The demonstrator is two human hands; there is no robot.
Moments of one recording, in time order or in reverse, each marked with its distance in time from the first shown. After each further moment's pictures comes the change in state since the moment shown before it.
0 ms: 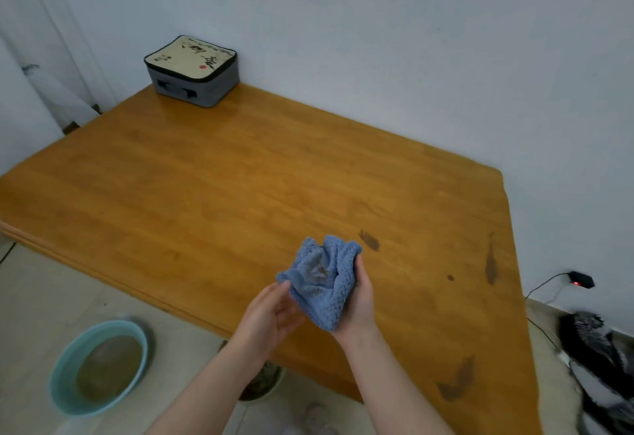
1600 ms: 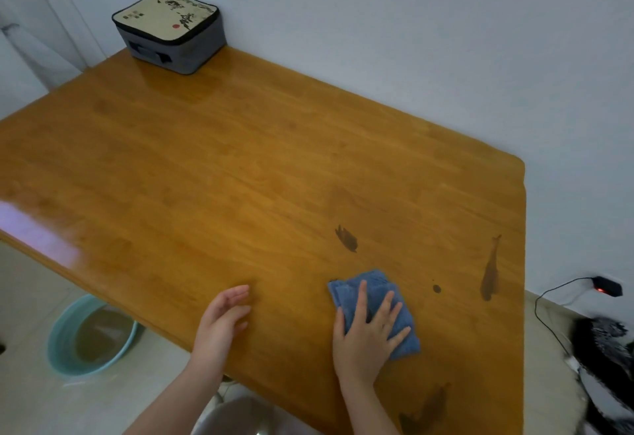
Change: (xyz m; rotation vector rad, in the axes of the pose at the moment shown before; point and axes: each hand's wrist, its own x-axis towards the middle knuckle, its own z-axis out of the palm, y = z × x) left_hand 0.042 -0.036 0.031 0.241 0.443 0.142; right_hand 0.037 -0.032 -0.175 -2.070 0.861 -0.443
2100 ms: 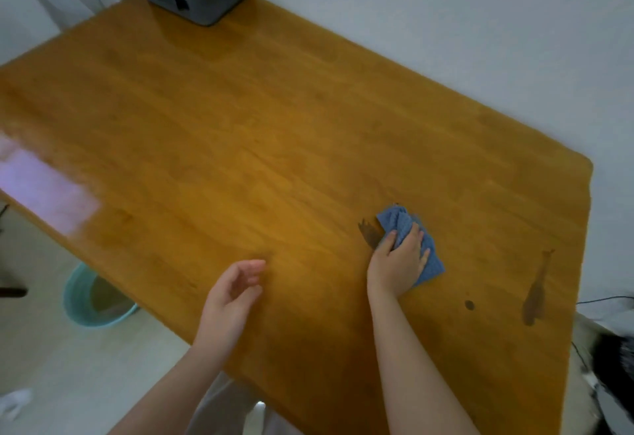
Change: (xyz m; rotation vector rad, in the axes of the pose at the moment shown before) left_hand 0.021 0.009 0.011 0.179 -0.036 0.269; right_hand 0.140 -0.050 -0.004 0.386 0.227 0.154
